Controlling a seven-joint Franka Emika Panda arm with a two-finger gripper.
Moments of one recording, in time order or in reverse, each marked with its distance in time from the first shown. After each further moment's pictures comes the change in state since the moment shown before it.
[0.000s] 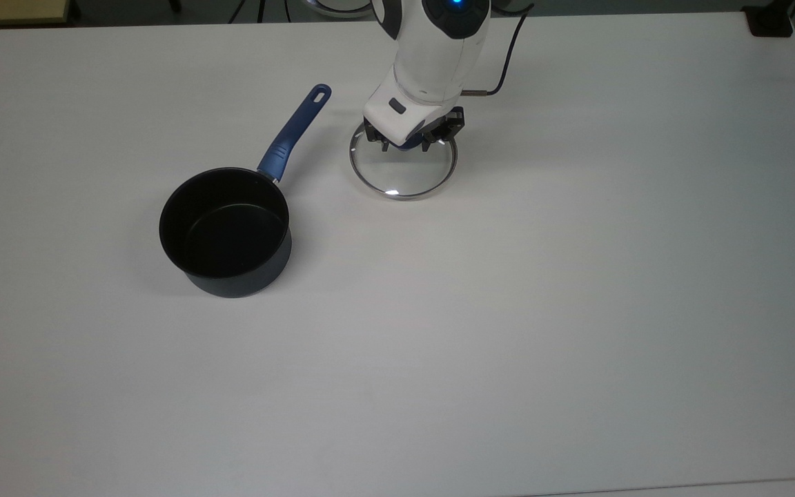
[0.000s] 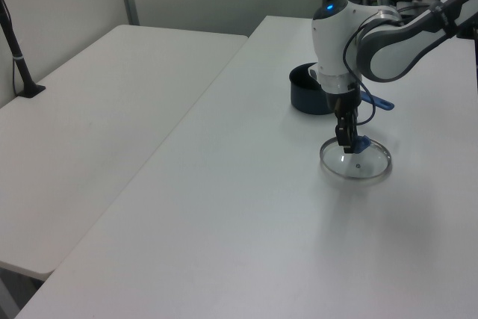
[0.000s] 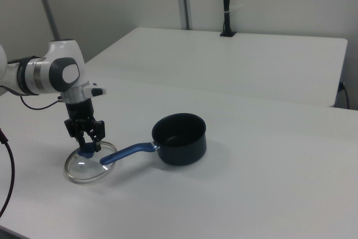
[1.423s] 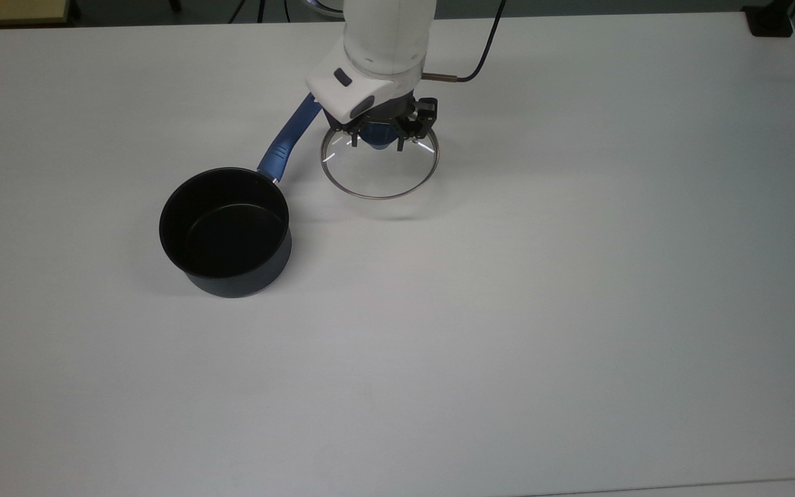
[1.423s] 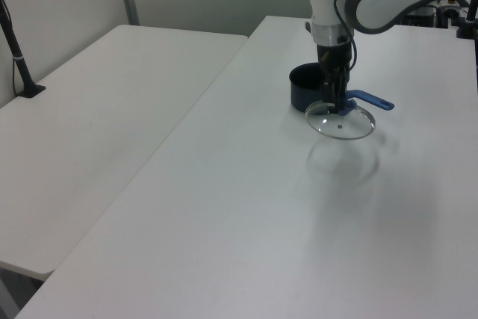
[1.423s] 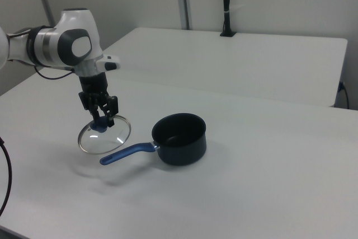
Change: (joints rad) arm -0.012 -0.025 -0.097 0.169 0.059 -0.104 -0.003
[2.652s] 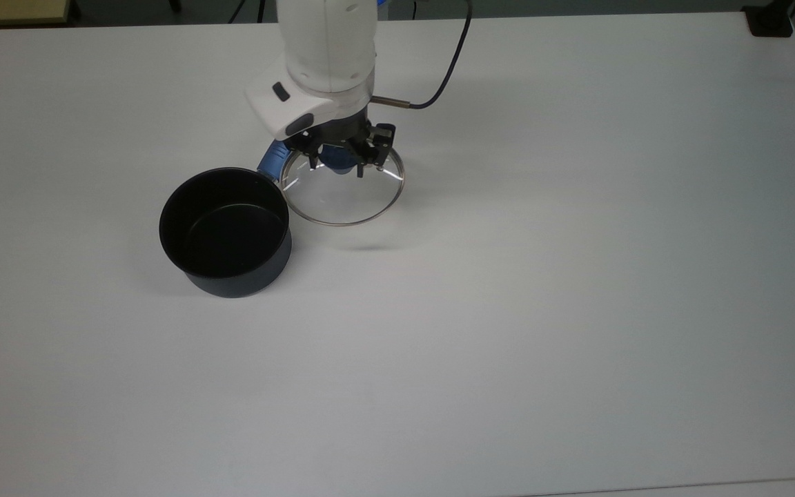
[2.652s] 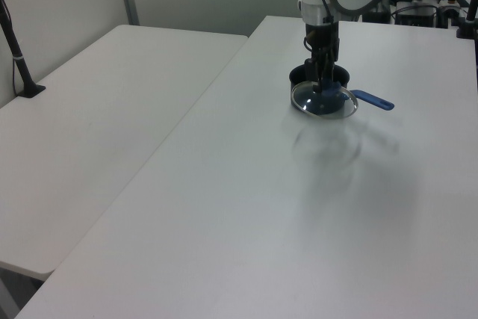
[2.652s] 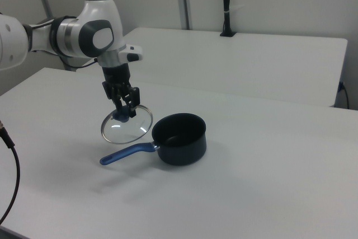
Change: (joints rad) arm -0.049 0.094 -0.059 0.160 0.022 -0.017 -0.005
